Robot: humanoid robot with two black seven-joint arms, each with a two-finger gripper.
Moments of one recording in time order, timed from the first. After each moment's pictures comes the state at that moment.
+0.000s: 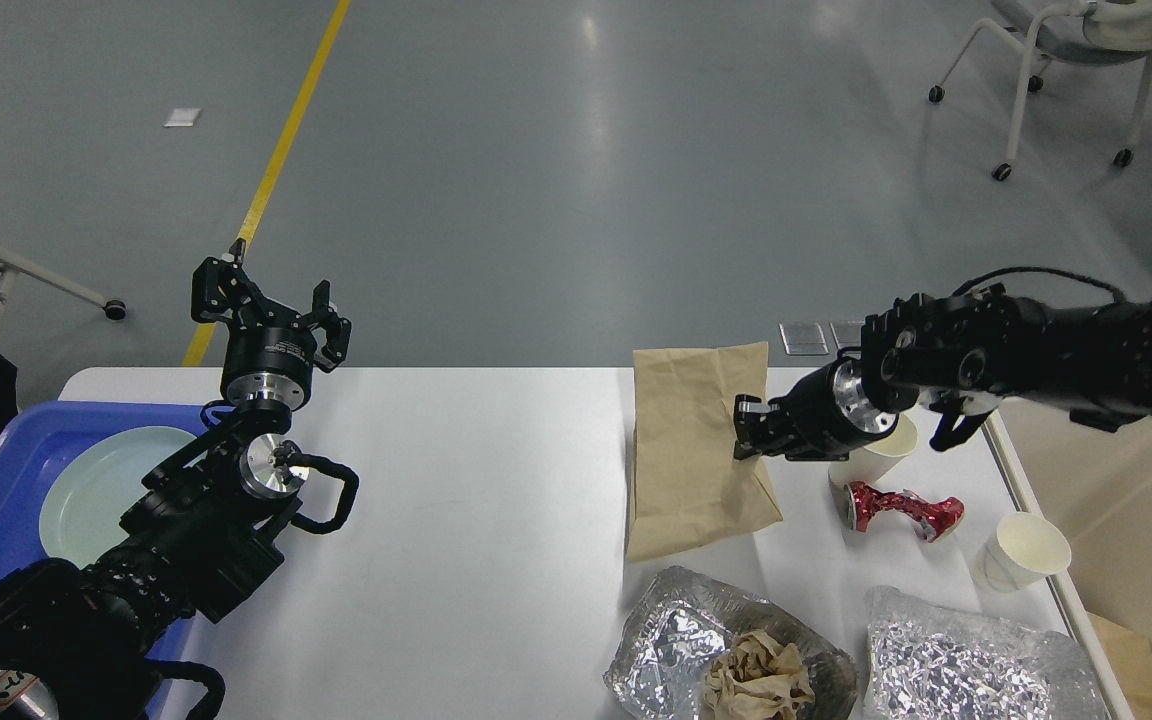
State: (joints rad) left arm -0.81 0.03 -0.76 -0.26 -0.18 -0.29 -0.59; right arm 1.64 -0.23 -1.06 1.00 -0.04 0.48 0.17
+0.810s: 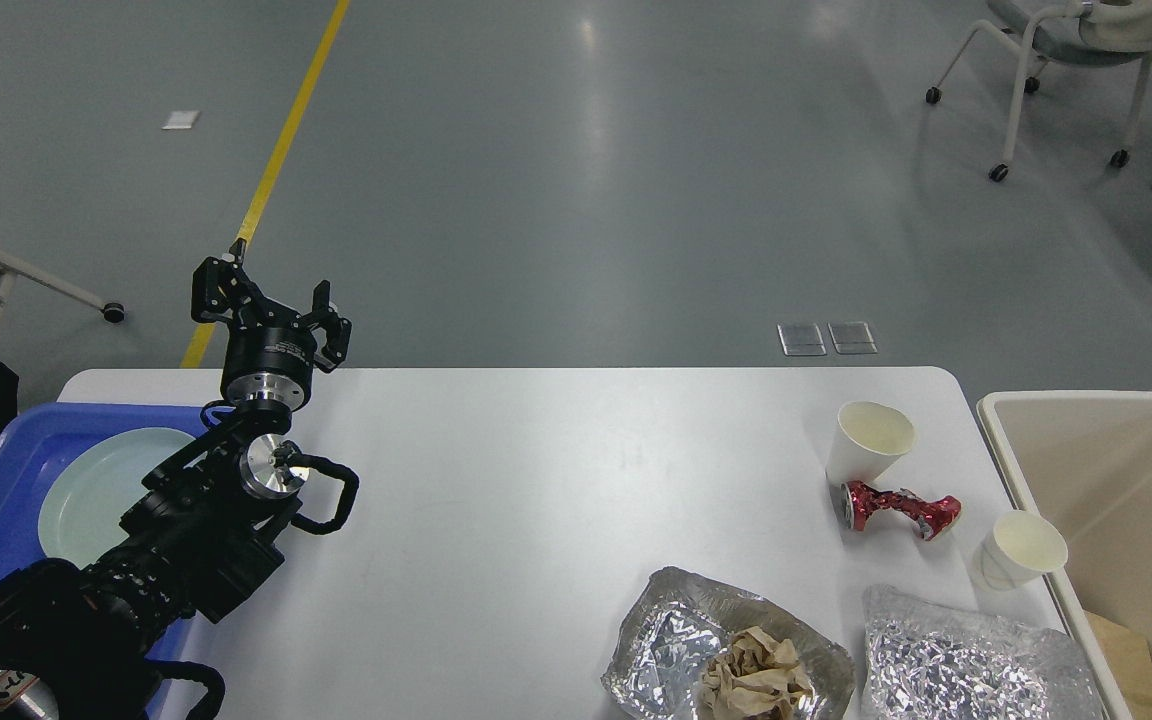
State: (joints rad) left arm -0.81 0.03 -0.76 -0.26 -0.18 -0.29 -0.59; right arm 2.49 -0.72 -0.62 1.06 -0.08 0.96 0.16
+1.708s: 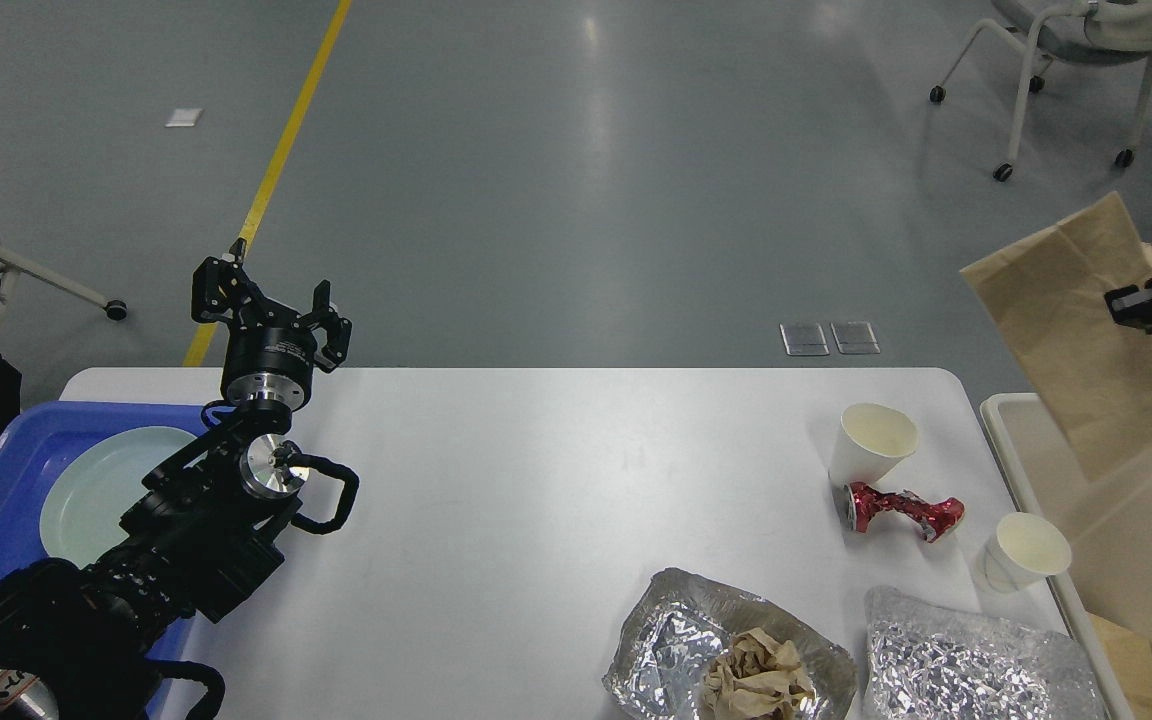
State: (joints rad) left arm -0.81 0.03 -0.76 -0.26 -0.18 -0.29 -0.59; right arm 1.58 -0.60 -1.04 0.60 -1.07 0.64 0.16
